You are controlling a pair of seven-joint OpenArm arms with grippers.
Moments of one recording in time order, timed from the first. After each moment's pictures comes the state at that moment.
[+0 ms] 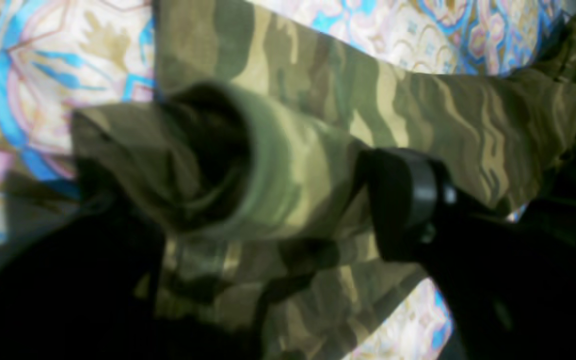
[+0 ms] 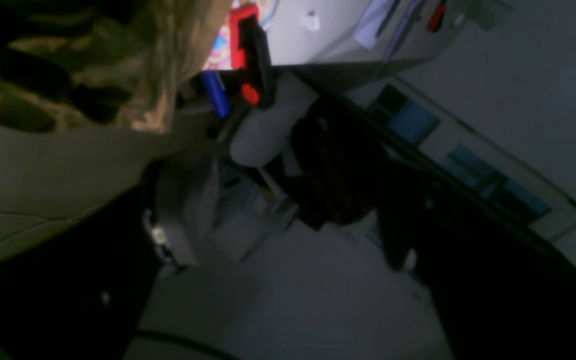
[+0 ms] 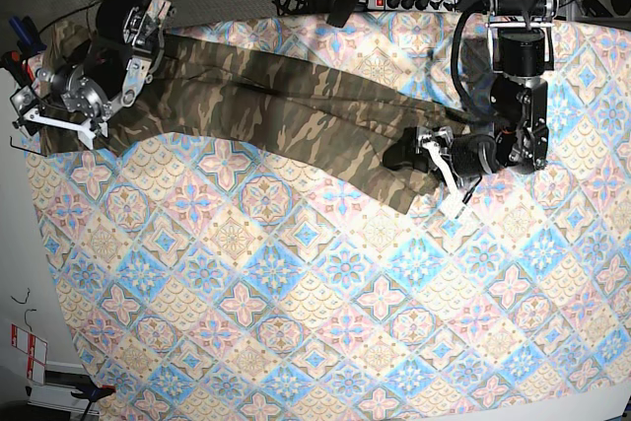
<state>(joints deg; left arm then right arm) -8.9 -15.2 -3.7 55.7 -39.0 -42.8 54.4 -10.6 -2.9 23.2 107.0 -65.2 42.6 -70.0</state>
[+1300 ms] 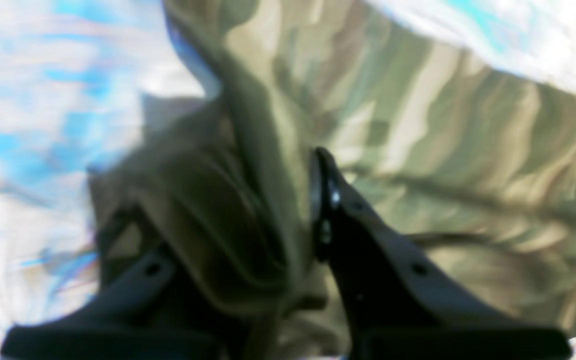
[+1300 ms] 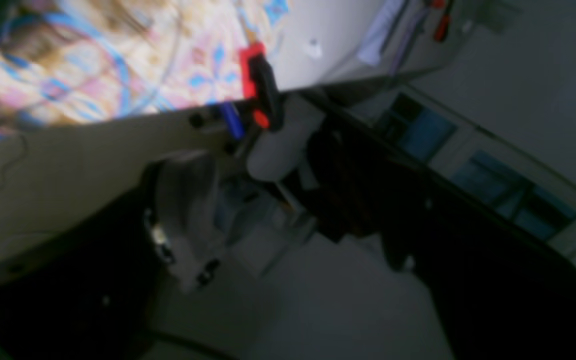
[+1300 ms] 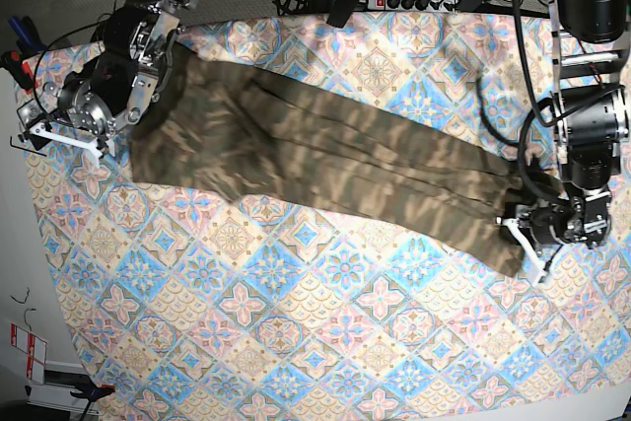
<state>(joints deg) -42.7 -27.0 1.4 10.8 -10.2 -41.5 27.4 -5.6 -6.2 23.6 107.0 -65.2 42.6 -70.2</state>
